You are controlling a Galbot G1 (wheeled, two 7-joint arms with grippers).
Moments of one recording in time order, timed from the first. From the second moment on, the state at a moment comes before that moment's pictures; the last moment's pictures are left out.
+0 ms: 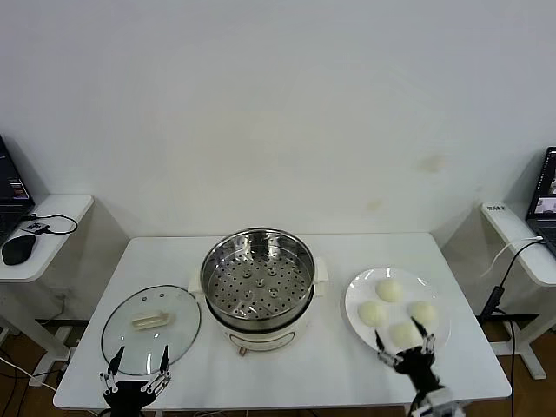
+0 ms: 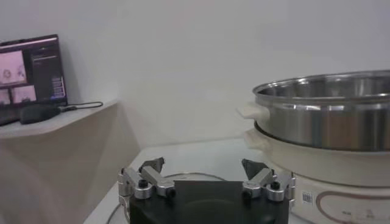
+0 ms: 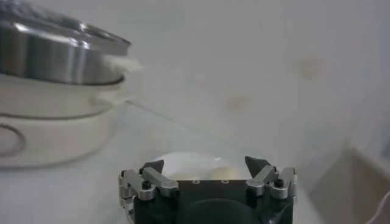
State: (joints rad) left arm 1.88 -1.31 -0.63 -2.10 -0.08 -0.11 -0.15; right arm -1.50 1.06 0.63 1.92 -0.21 -0.05 -0.05
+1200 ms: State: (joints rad) left arm 1.81 -1.30 -0.64 -2.00 0.01 -0.11 -0.16; right arm -0.25 0.55 -0.44 1.35 -0.14 -0.19 -0.94
